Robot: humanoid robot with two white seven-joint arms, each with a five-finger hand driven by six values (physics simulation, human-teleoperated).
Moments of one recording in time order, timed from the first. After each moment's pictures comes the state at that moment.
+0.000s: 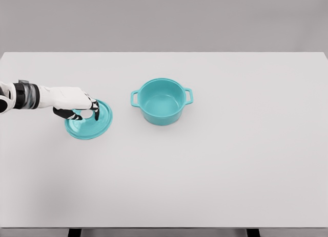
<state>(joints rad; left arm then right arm) -0.83 0.79 -0.92 -1.25 -0.42 -0.61 -0.61 0.01 0.00 0.50 -0.09 0.16 -0.04 0.31</state>
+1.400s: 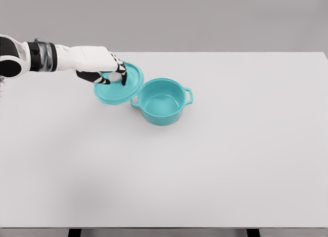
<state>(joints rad) -1.03 0.67 -0.92 -1.25 -0.32 -0.61 -0.61 0.01 0.00 0.50 -0.09 0.16 -0.04 0.31</state>
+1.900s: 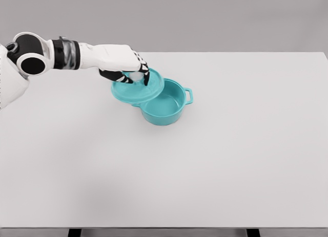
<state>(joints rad) -1.05 0.57 -0.92 -1.25 -0.32 -0.61 -0.61 0.01 0.00 0.50 -0.10 0.16 -0.04 0.31</state>
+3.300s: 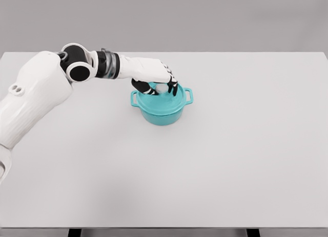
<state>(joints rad) -1.04 0.34 -0.94 -1.07 -0.42 -0.61 -0.61 0.01 0.00 0.50 -0.10 0.16 -0.04 0.31</state>
